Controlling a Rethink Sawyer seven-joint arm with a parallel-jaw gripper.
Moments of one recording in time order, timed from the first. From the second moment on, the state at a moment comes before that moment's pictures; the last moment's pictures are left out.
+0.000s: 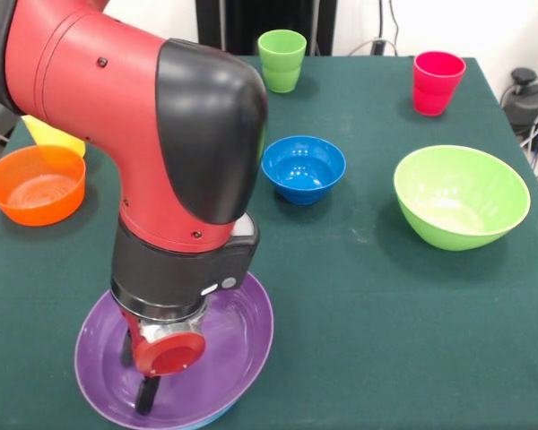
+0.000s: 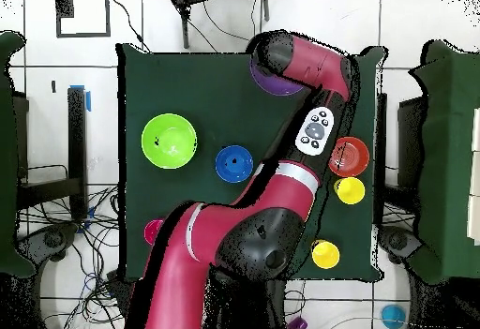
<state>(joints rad) -0.18 0.24 -0.74 0.44 0.67 0.71 2.55</state>
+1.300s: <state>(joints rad) -0.13 0.17 -0.59 0.56 0.67 0.71 2.55</state>
